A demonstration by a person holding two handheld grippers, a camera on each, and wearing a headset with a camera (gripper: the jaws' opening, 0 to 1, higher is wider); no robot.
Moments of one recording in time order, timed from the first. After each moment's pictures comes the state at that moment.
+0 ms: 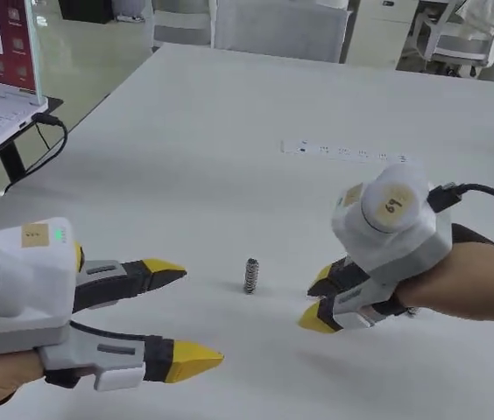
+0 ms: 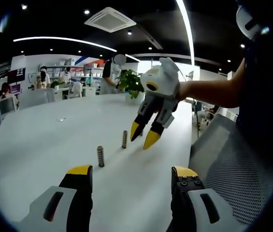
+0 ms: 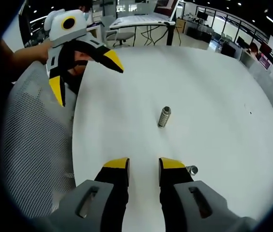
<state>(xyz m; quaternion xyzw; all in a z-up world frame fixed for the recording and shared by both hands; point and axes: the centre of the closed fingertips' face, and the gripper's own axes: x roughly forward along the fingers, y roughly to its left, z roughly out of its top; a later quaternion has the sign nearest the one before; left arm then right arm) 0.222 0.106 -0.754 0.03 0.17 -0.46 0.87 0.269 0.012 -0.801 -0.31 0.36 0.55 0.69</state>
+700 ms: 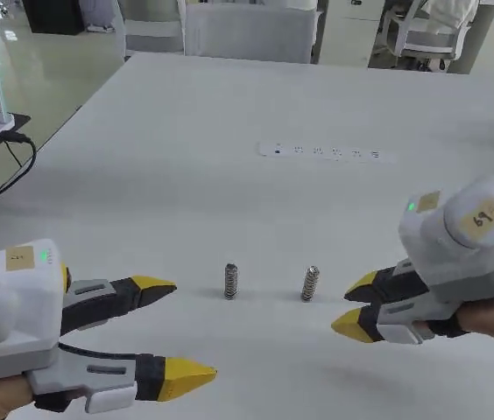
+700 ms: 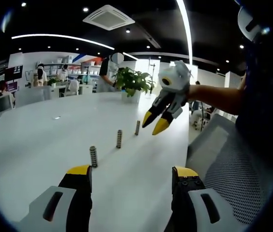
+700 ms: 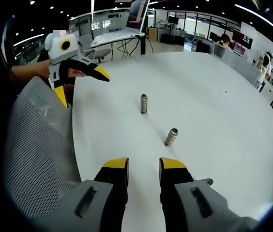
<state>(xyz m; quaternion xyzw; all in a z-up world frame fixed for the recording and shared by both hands) 0.219 0.094 -0.758 0.03 0.18 -0.47 0.86 0.264 -0.049 -0.783 -0.22 0.35 0.49 0.77</state>
